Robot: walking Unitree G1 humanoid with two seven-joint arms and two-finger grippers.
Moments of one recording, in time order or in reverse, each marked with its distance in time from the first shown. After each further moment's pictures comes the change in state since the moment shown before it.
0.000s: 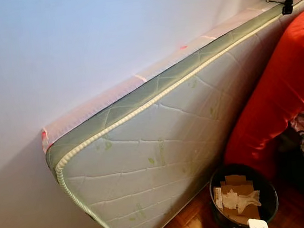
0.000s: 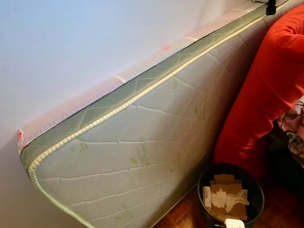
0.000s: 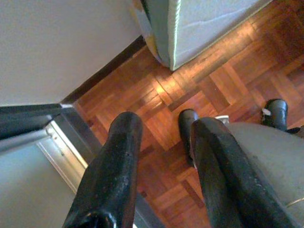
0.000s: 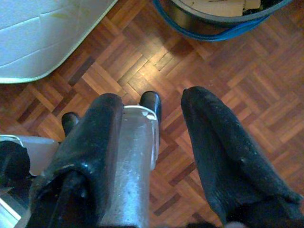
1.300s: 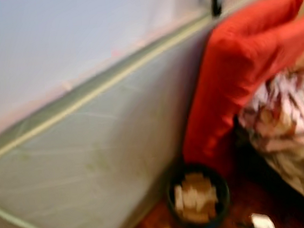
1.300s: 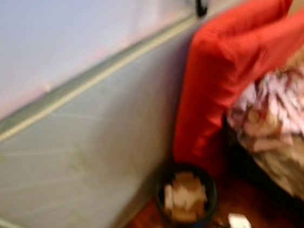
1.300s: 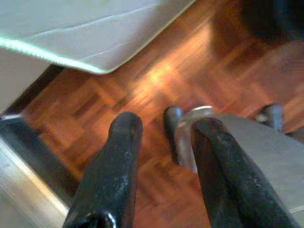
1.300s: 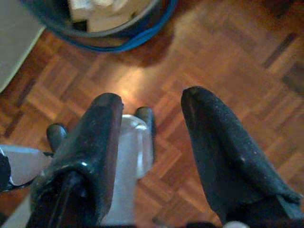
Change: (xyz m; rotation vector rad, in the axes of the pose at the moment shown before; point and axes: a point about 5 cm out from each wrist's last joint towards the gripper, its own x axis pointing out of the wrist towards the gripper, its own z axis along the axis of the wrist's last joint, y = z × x) left arm 0.004 -0.018 0.001 -0.014 0.009 -0.026; right arm -0.002 -0.010 0.003 0.017 -0.026 -0.025
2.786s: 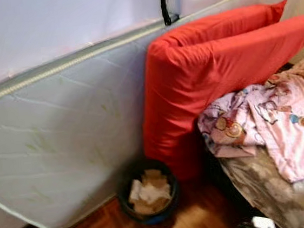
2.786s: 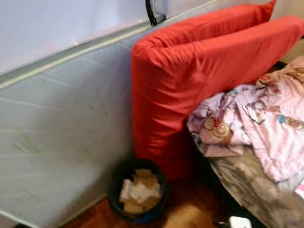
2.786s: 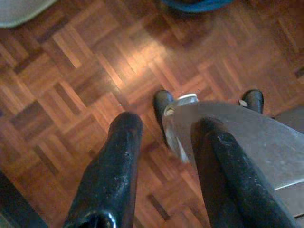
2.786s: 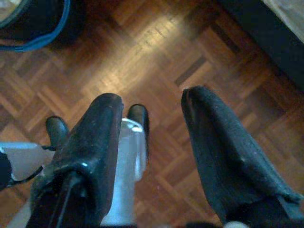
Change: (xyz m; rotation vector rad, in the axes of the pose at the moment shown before) left arm -0.001 -0.003 -0.005 0.028 0.020 -0.013; right arm 0.001 0.009 -0.001 0.013 -0.010 0.027
